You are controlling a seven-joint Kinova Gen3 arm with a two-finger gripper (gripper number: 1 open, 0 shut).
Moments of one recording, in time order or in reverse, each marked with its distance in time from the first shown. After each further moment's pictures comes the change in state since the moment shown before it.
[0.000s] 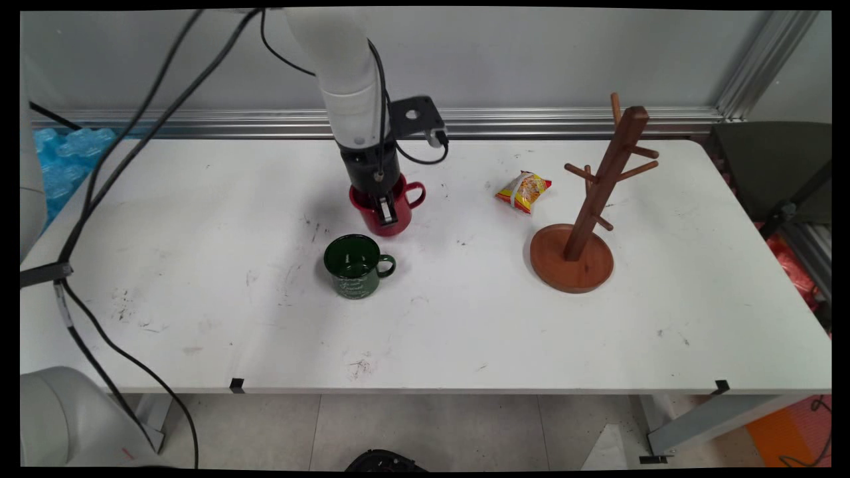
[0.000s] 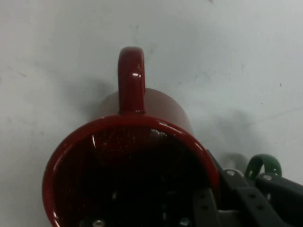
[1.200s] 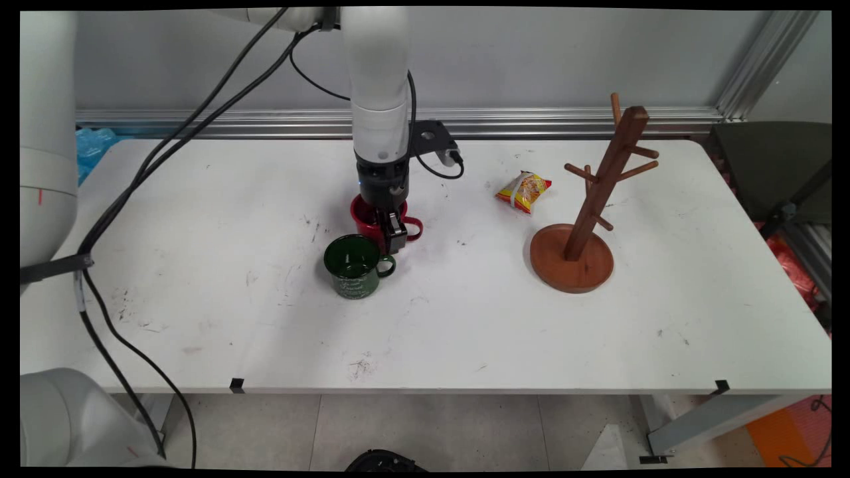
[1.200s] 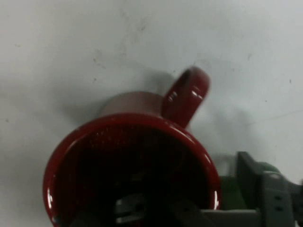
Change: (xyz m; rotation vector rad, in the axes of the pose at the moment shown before) arm 0.029 -0.003 0.035 -0.044 -0.134 -0.067
